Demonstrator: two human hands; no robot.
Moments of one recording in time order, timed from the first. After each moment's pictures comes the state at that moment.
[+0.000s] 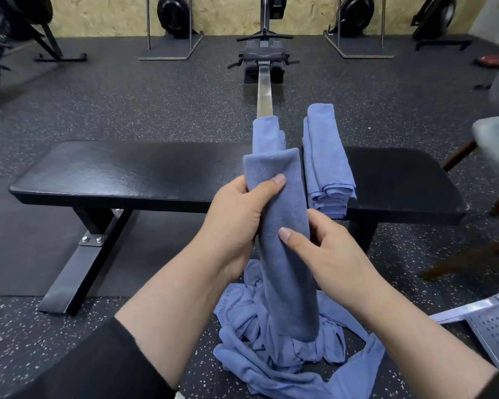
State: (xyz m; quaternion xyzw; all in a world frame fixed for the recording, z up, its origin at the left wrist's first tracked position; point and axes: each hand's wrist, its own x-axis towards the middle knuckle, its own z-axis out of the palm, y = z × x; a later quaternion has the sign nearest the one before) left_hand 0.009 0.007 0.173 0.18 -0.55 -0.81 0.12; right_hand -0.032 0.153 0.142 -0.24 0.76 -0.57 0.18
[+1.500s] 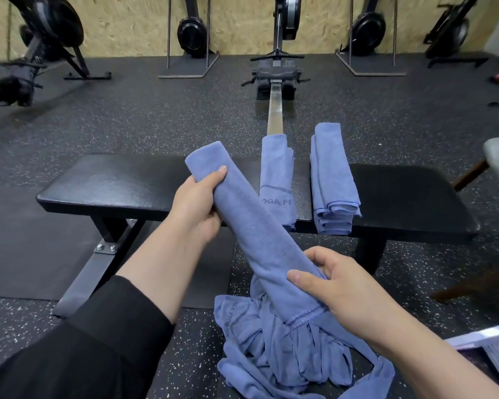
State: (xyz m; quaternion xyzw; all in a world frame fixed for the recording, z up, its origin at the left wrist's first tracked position) left_hand -0.017 -0.069 0.172 0.29 -0.46 -0.81 0.23; right_hand -0.031 0.180 0.142 -0.25 0.77 -0.51 0.28
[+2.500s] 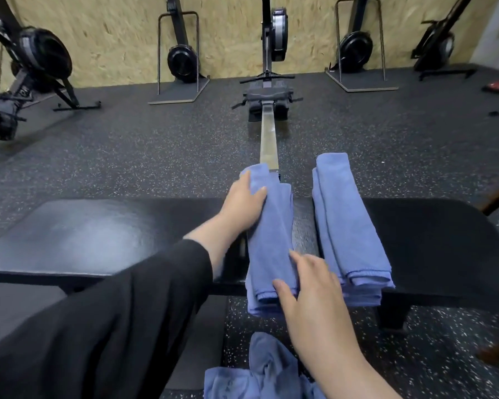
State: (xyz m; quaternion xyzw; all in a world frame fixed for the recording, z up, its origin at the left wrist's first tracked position) left_hand -0.233 -0.119 0.121 0.22 -0.88 -0.41 0.10; right_hand -0.142 0.072 0.082 -0.20 0.92 -0.34 0.04
